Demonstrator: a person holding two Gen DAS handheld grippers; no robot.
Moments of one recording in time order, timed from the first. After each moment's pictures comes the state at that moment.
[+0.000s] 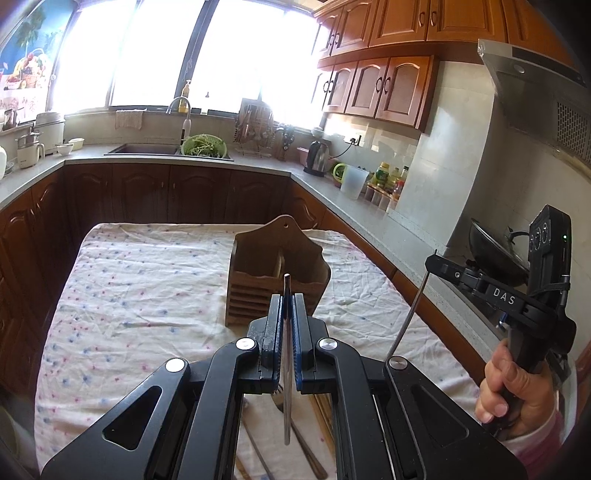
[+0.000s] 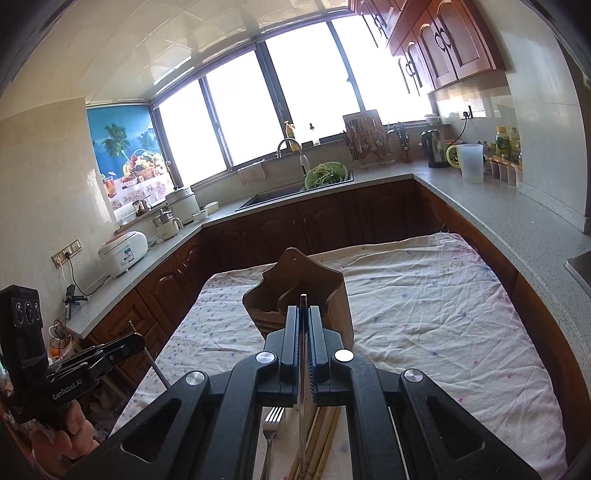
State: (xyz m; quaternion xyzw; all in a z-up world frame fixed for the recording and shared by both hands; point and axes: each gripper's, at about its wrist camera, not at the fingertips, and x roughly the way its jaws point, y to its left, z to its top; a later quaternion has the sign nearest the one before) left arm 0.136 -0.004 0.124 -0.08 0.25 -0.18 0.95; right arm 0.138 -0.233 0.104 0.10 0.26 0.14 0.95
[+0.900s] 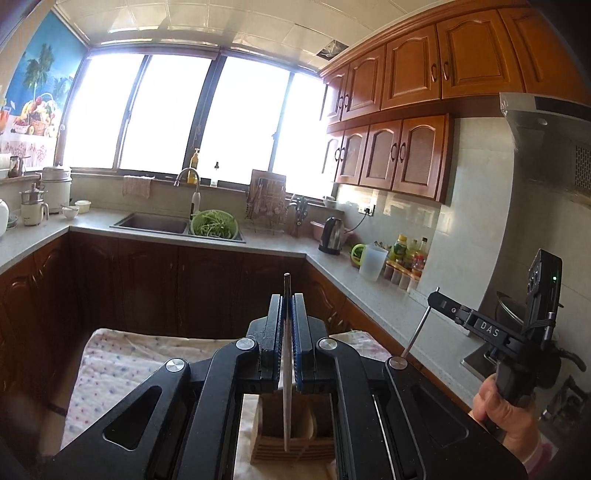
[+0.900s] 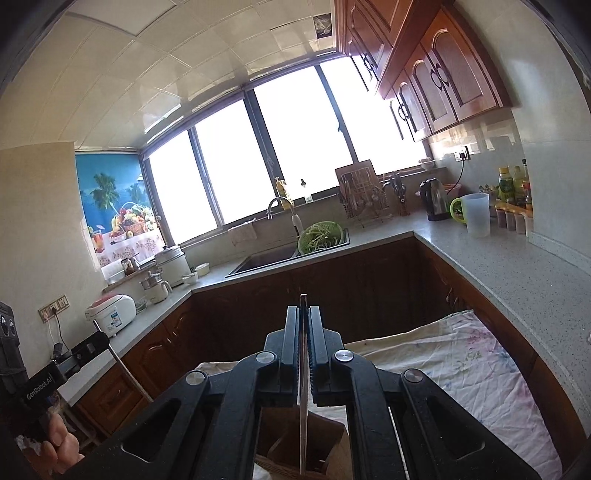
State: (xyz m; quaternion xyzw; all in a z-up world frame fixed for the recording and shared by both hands) left arm 0.257 0.013 0.210 -0.09 0.12 -0.15 0.98; right arm 0.264 -0.236 0.163 0.13 0.16 0.11 0.97
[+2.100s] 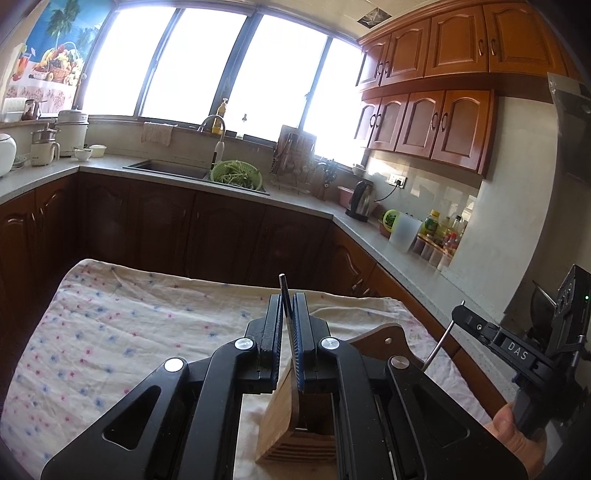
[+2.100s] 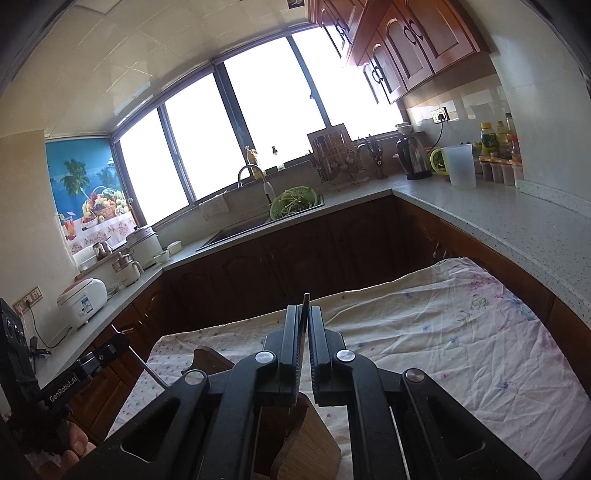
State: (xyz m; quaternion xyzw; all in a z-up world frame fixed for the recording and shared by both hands) left arm 0.326 0.005 0.084 -0.13 0.20 -0.11 0.97; right arm 0.305 -0.232 0.055 0.15 0.21 0.07 0.96
